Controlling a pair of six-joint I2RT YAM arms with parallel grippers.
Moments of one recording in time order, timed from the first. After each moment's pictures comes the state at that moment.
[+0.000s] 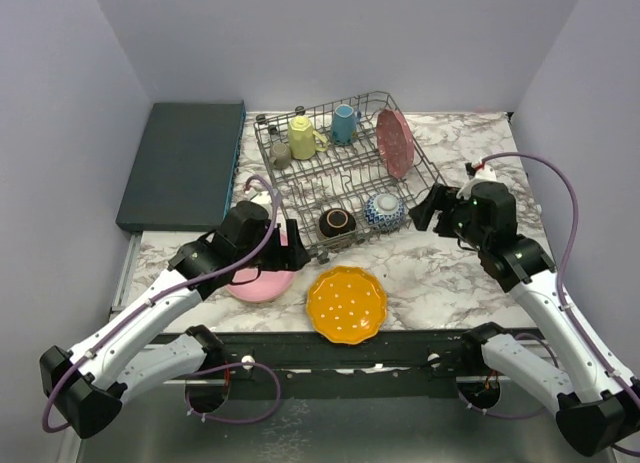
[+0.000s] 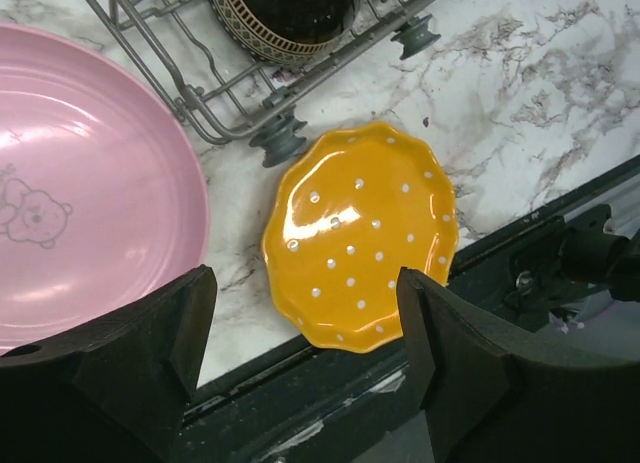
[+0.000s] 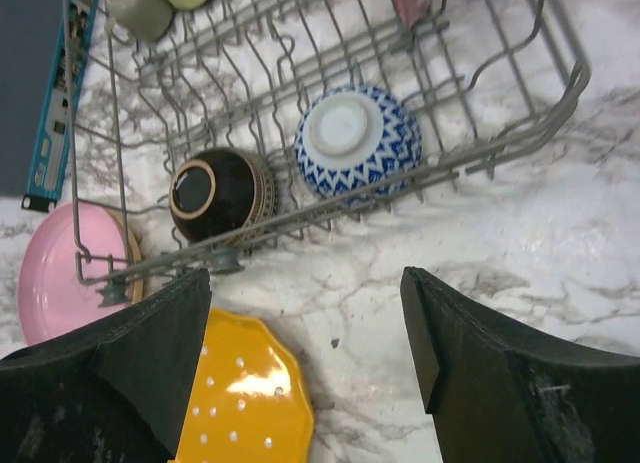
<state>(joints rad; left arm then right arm) -0.69 0.91 0.85 -0.63 0.07 -0.61 0.37 0.86 0.88 -0.47 0.05 0.43</state>
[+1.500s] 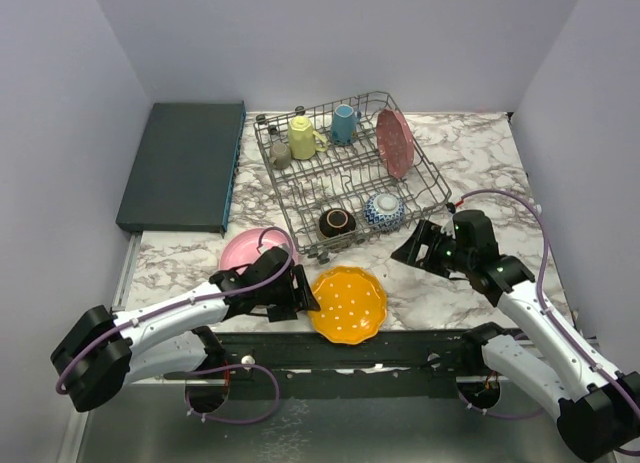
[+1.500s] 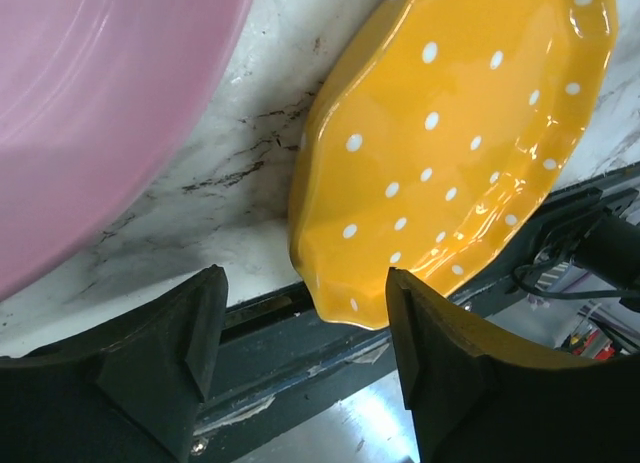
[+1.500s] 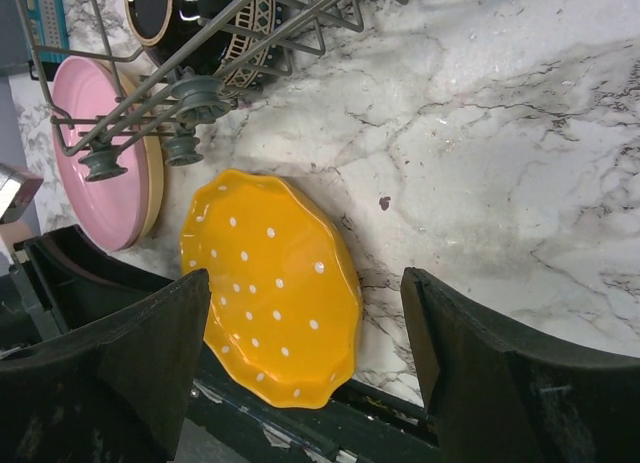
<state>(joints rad) -0.87 1.02 0.45 -0.38 0.15 -1.11 0.37 0.82 0.59 -0.49 -0.24 0.68</state>
